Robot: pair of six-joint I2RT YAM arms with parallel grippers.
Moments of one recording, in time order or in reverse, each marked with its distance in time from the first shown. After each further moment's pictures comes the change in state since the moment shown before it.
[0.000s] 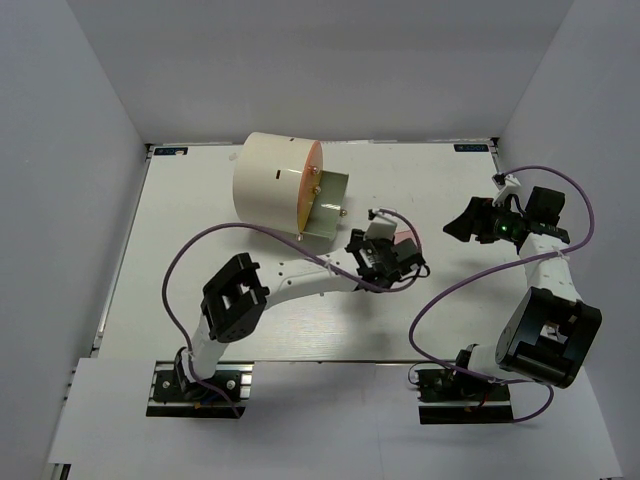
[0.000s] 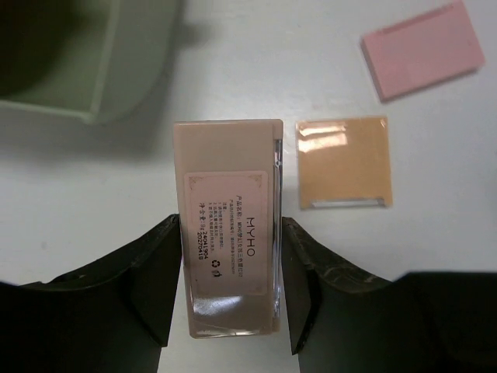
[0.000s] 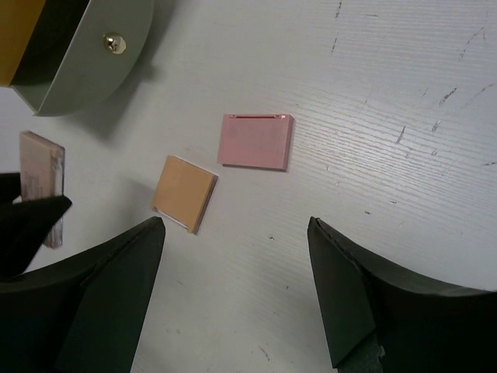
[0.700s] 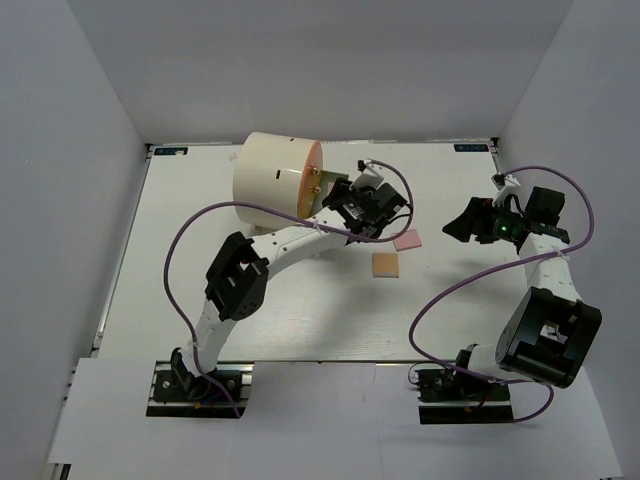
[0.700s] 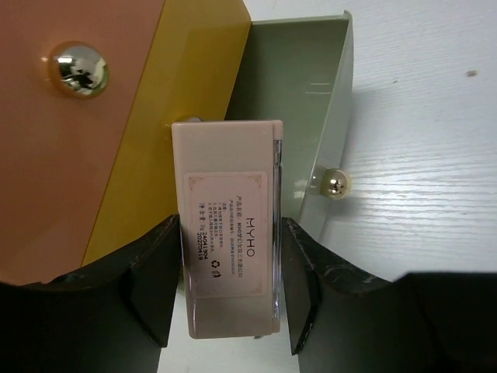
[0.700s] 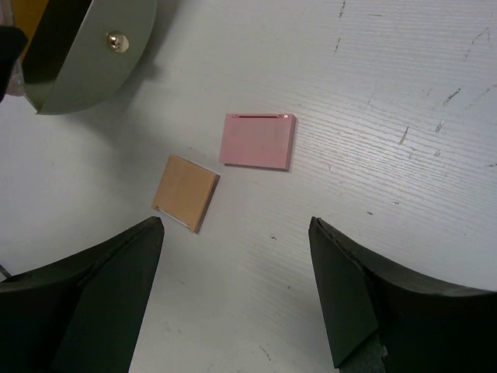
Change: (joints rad) left arm 0.237 0.090 0.214 0.057 -0.200 0.433; right arm 0.000 0.000 -0.001 -0.003 -0.010 -0.004
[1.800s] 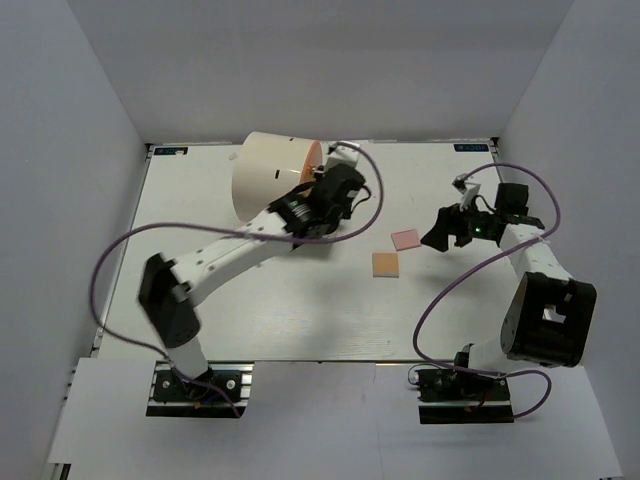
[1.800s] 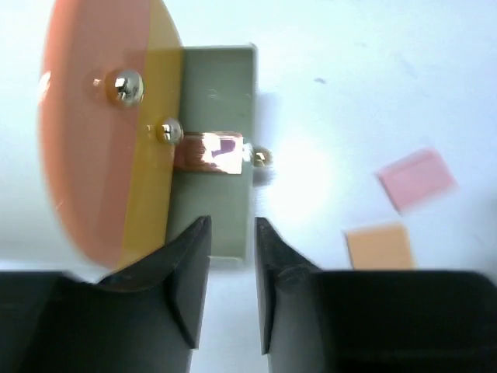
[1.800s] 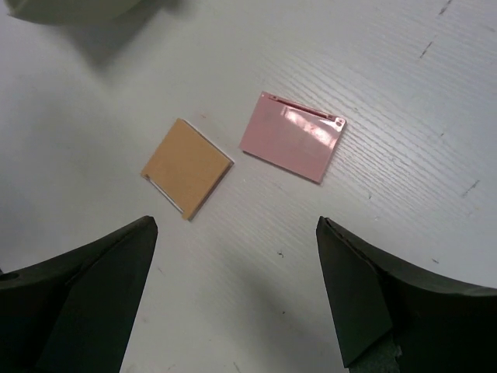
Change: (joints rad) left arm 0.045 -0.327 -0.212 0.154 0.362 0.066; right arm 0.144 0.061 0.006 -0.035 -0.010 -0.235
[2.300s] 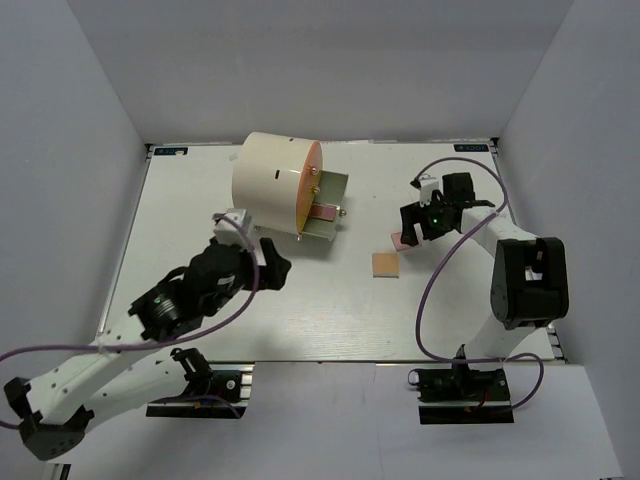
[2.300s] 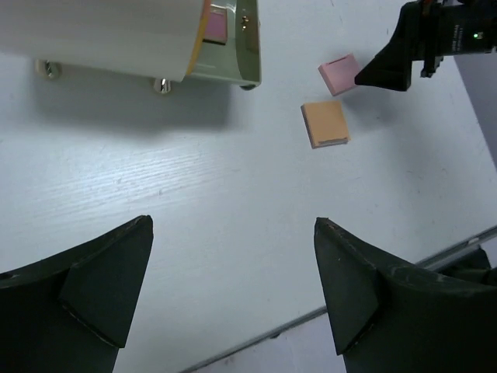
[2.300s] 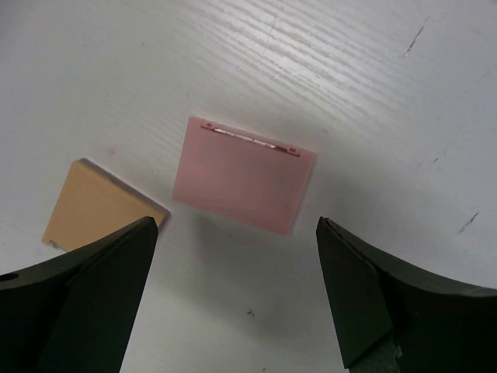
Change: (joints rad) left arm 0.013 -1.006 -0.801 -0.013 0.293 -0.242; right arm 0.294 0.261 0.108 0.080 0.487 0.121
